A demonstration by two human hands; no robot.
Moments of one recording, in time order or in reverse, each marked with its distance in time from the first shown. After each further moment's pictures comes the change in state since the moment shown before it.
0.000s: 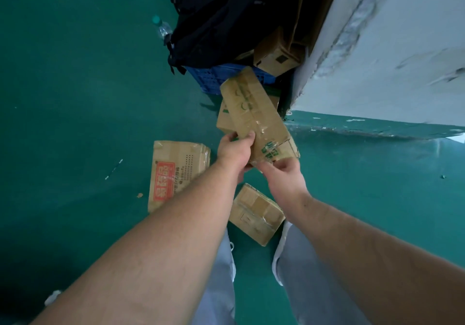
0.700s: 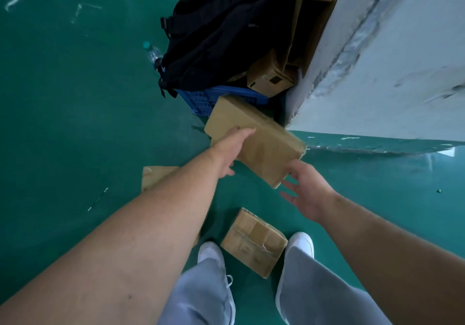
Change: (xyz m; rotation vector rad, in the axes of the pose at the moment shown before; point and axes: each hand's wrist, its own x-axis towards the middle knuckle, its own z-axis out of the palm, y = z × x) left_hand 0.033 0.059 -0.007 0.499 -0.298 0.020; right_hand 0.080 -0.002 -0.030 0.344 -0.069 0.077
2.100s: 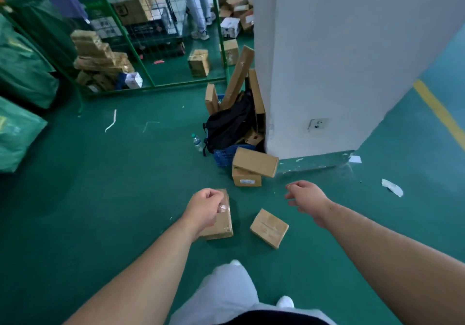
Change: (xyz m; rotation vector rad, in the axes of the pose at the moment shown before) left_hand -0.625 -0.153 -0.063 0.181 0.274 0.376; right_hand -0.591 0.099 -0.019 -0.308 0.143 -0.374
